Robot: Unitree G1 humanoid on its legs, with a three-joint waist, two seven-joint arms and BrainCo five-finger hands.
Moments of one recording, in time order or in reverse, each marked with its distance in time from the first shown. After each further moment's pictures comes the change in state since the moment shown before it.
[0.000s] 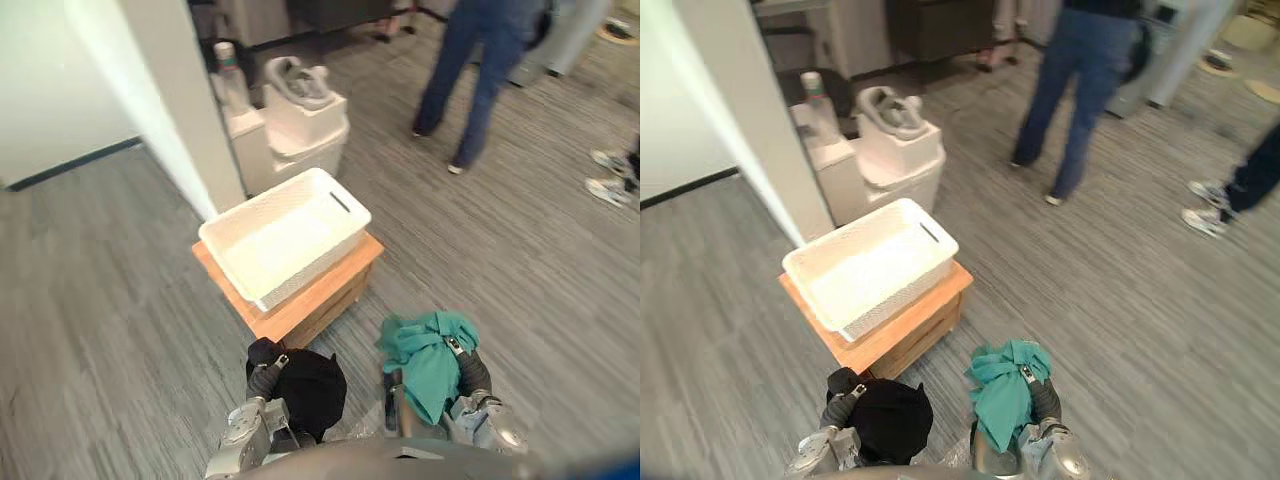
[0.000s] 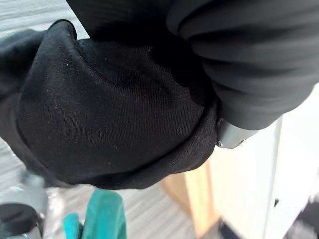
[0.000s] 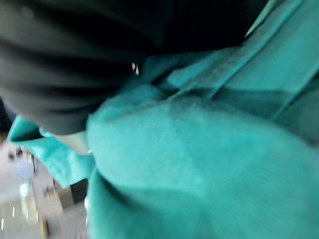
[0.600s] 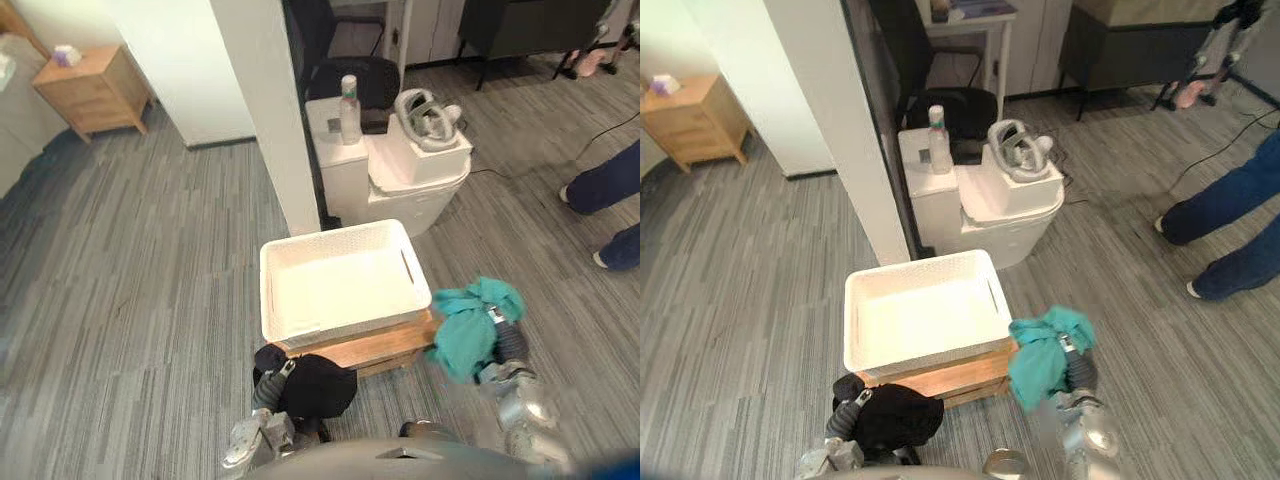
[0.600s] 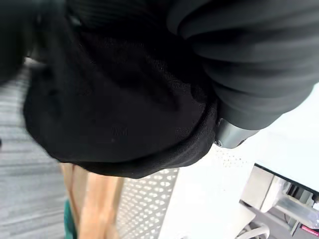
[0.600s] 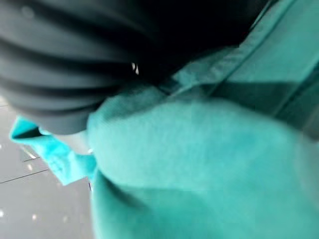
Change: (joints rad) left arm 0.010 -0.074 0.028 -0.065 0.022 -0.047 -0.157; right arm -0.131 -0.081 -0.248 -0.080 -0.005 -0.049 -0.053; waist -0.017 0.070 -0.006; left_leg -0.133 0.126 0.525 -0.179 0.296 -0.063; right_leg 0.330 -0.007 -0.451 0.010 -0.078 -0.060
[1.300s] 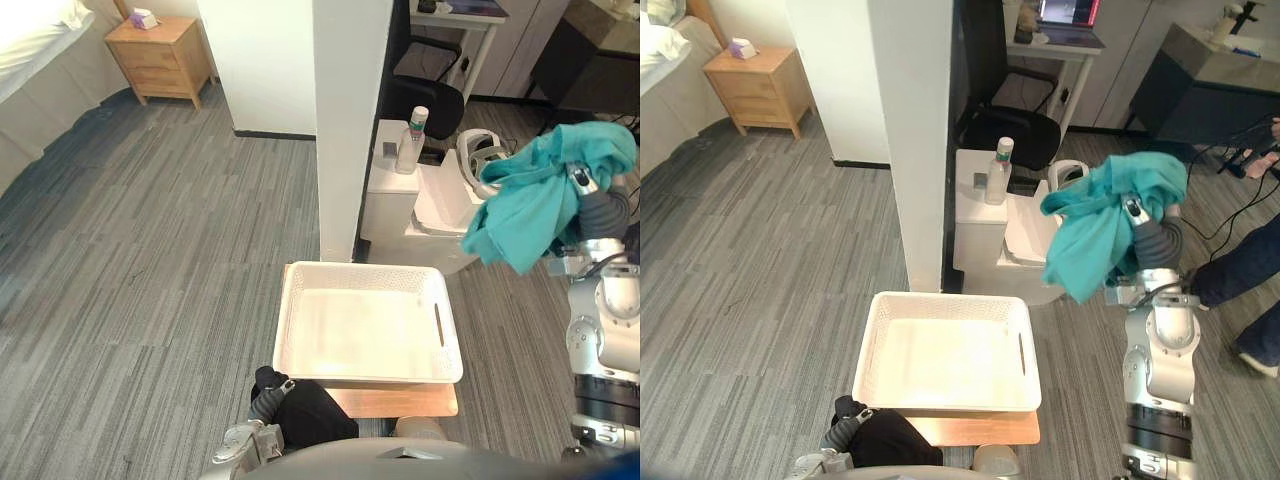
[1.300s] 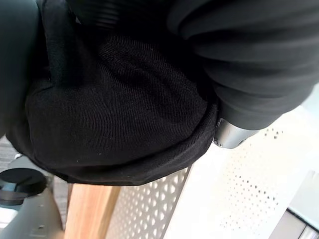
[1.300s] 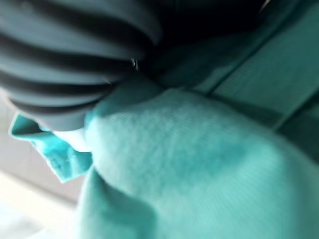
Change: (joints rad) left arm -0.052 0.093 -0.032 0.238 -0.034 0.068 -0.059; right arm -0.357 -0.265 -0.038 -0.498 -0.015 0.109 0.150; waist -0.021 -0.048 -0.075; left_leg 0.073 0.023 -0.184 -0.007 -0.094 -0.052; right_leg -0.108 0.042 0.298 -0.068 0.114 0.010
